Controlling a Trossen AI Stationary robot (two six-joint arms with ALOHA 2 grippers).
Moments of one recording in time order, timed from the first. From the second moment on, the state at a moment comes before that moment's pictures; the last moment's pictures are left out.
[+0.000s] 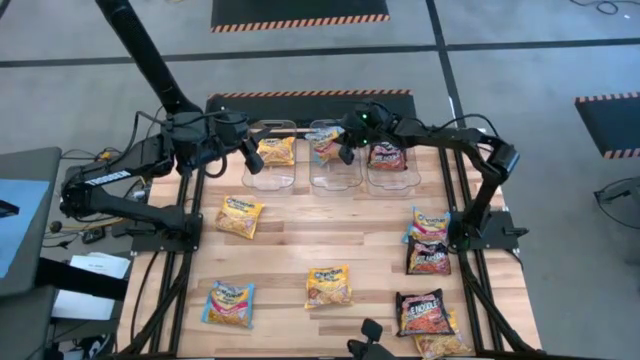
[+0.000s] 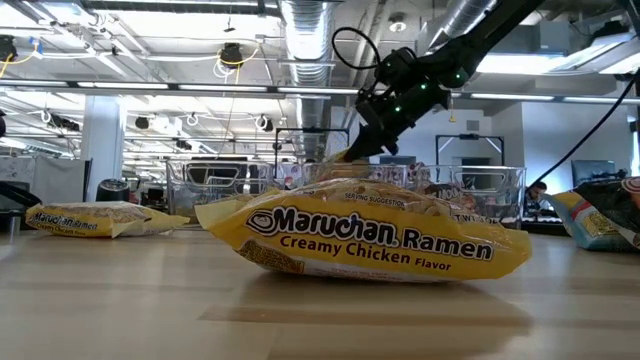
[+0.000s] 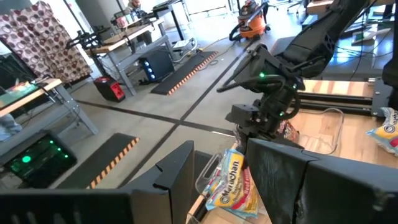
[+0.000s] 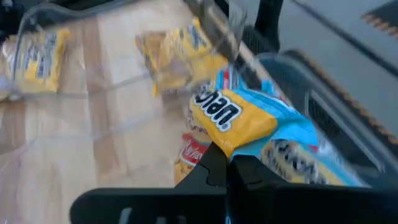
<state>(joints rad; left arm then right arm) 0.19 1.07 1.32 -0.39 -0.55 0.21 -0.64 1.77 1.18 -0.02 -0.26 -0.08</state>
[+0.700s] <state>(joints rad) 0.19 1.07 1.32 -0.46 -0.57 0.22 -0.61 1.82 1.18 -0.10 -0.05 -0.02</state>
